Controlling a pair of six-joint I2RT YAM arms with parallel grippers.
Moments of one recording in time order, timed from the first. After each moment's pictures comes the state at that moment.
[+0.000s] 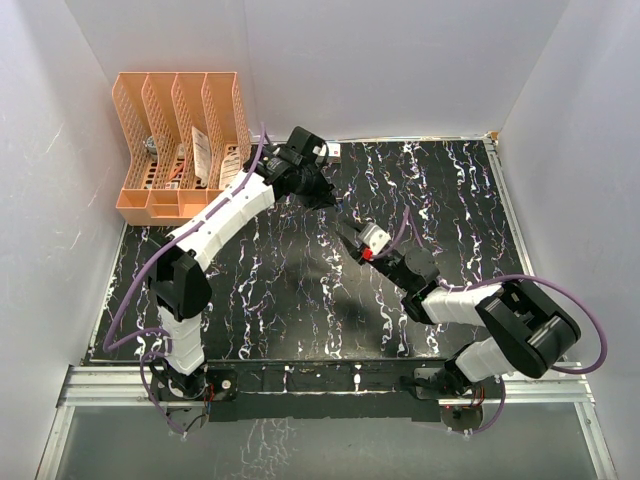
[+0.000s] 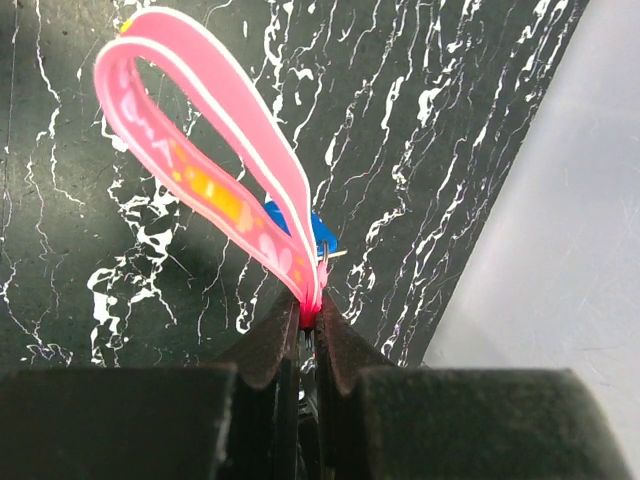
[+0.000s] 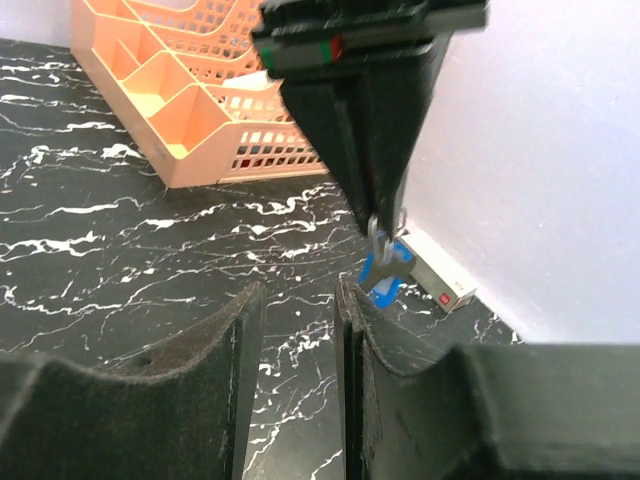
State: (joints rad) left arm -0.66 1.89 1.89 -0.88 0.02 -1.11; right arm 0.62 1.42 0.37 1.25 -0.24 -0.39
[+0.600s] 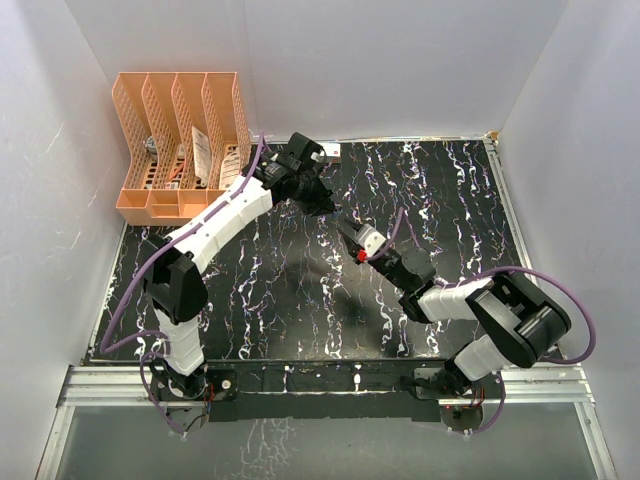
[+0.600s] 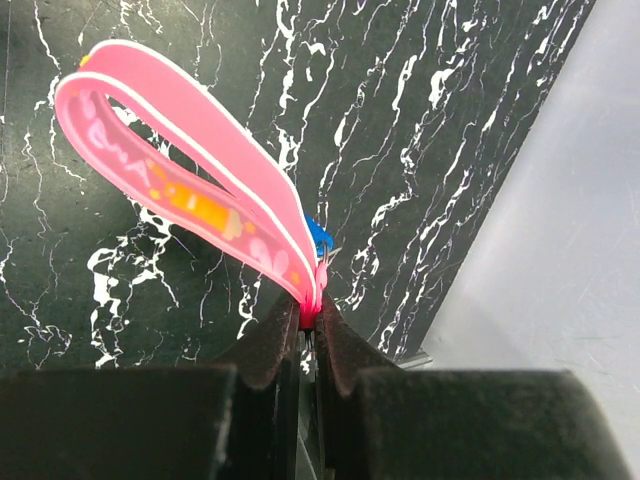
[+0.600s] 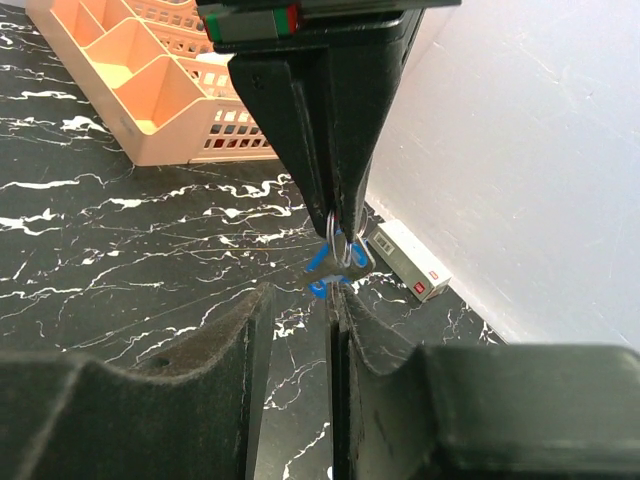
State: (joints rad) left arm -0.66 1.86 1.80 -0.86 0.05 -1.14; right arm 0.62 1.48 0.37 1.31 -0.20 -0.47
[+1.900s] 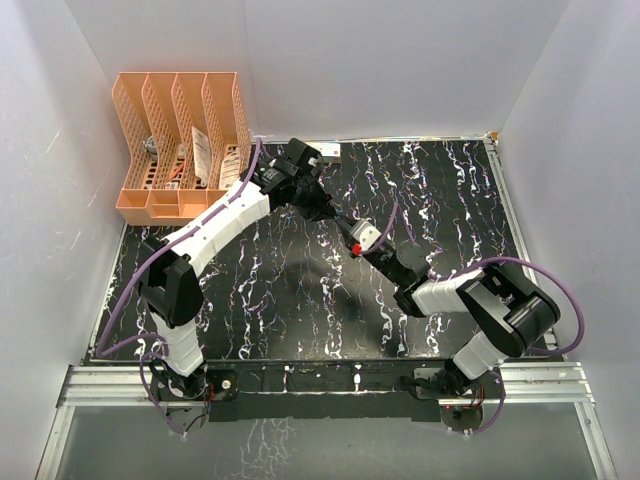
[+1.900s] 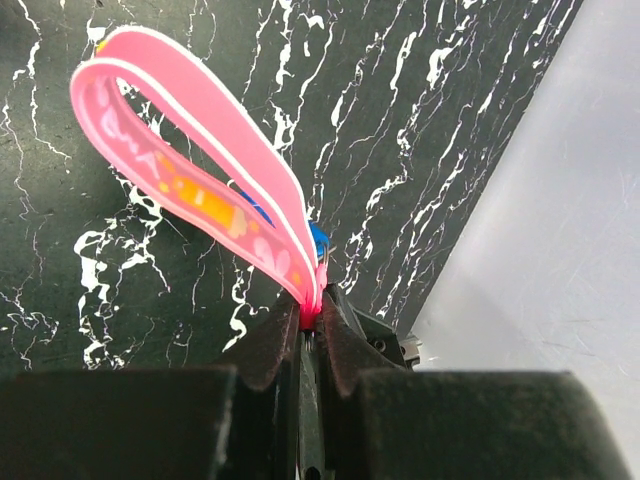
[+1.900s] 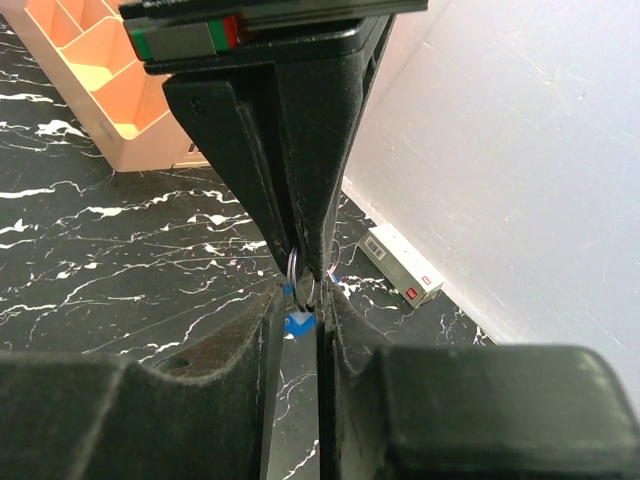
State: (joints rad) left arm -0.66 1.83 1.72 -0.80 0.10 -1.17; right arm 0.62 1.55 0.43 1.33 -0.19 -0.48
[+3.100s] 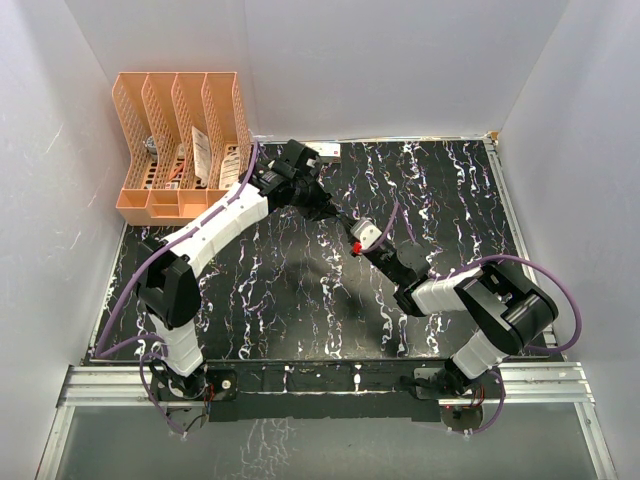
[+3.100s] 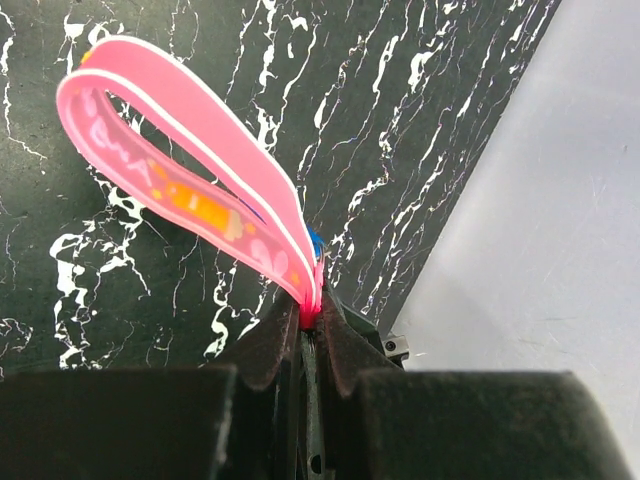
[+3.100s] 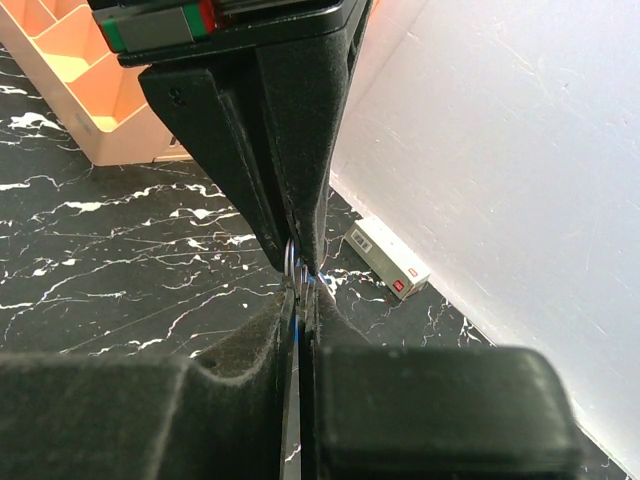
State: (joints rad) left arm -0.65 1.81 1.68 -0.75 0.12 -1.20; right arm 0.62 1.57 0.43 1.35 -0.16 -0.49
